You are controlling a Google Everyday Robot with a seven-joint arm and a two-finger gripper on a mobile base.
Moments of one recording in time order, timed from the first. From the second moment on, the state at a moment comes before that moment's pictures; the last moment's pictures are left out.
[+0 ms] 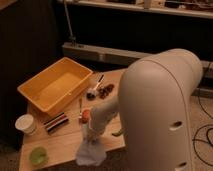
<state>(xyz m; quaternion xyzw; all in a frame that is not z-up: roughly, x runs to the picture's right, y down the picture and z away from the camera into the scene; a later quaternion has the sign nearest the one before) -0.090 0.260 0.791 -0.37 0.14 0.70 0.60</state>
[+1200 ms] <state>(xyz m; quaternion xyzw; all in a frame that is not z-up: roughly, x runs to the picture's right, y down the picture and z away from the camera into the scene) 0.044 0.114 0.715 -0.30 0.04 0.79 0.53</state>
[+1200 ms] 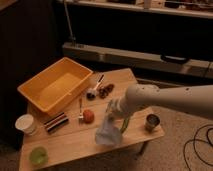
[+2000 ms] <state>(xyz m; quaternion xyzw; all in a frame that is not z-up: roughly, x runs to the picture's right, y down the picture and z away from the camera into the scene) 0.147 0.107 0.699 -0.28 -0.01 0.86 0.42</state>
